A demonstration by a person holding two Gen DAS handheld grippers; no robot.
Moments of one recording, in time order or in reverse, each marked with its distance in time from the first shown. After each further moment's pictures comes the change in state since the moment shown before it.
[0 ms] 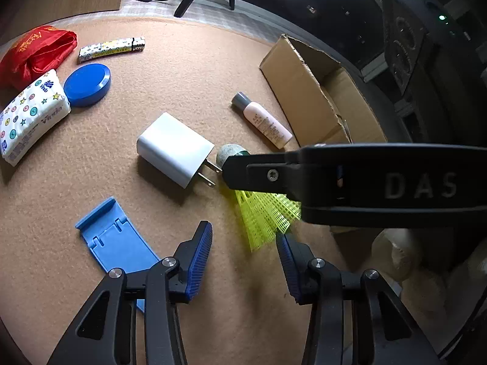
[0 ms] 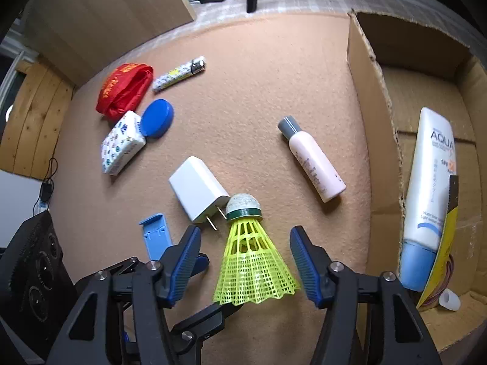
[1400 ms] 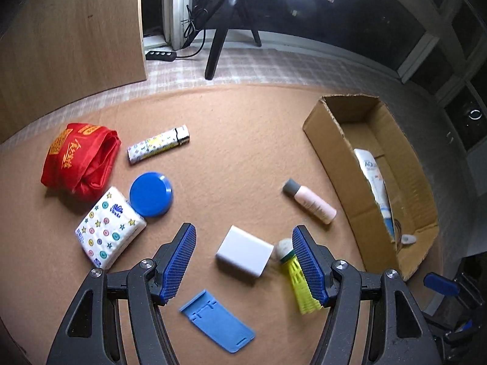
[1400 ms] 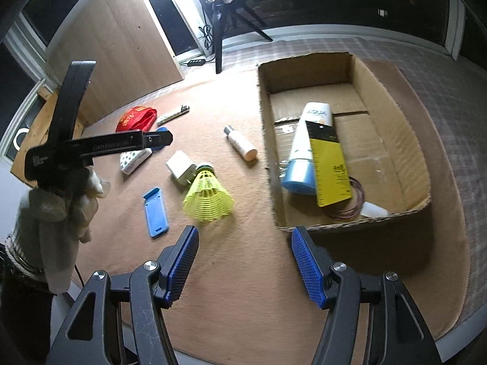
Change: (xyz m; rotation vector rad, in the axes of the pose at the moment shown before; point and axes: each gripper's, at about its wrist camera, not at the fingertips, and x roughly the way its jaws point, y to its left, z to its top) left arm -0.043 -0.007 0.087 0.096 -0.033 0.305; right arm -0.107 -0.038 -0.117 0.047 -0.313 -0.037
